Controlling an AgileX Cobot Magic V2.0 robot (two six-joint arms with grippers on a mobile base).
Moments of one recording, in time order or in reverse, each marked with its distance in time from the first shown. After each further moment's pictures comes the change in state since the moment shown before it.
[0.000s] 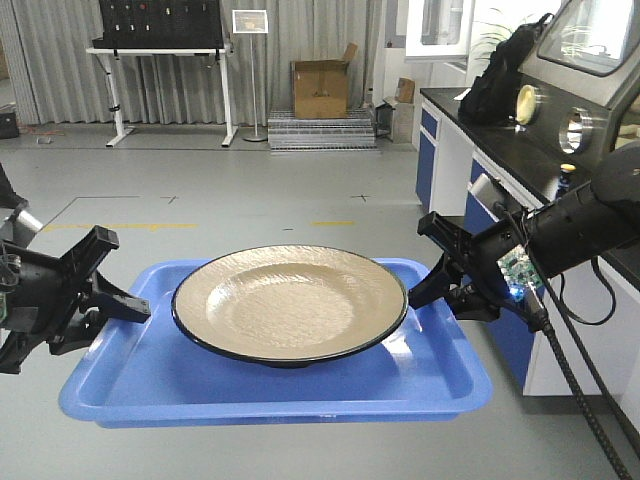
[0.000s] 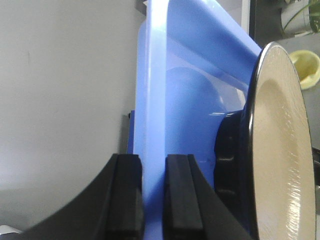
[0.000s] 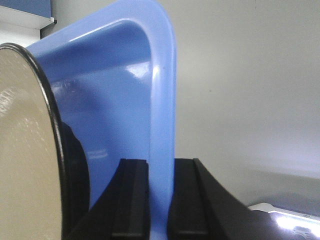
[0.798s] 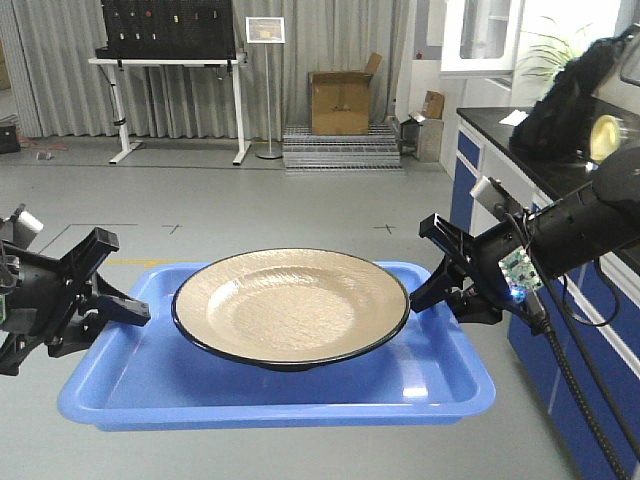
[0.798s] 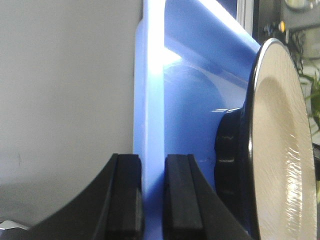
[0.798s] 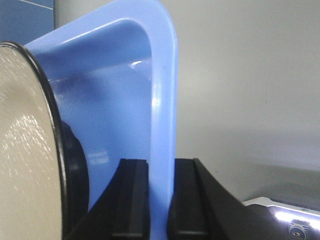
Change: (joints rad) left arm 0.000 -0.005 0.000 0.009 0.018 -0.001; right arm -0.002 0.000 0.000 -0.001 0.021 0.000
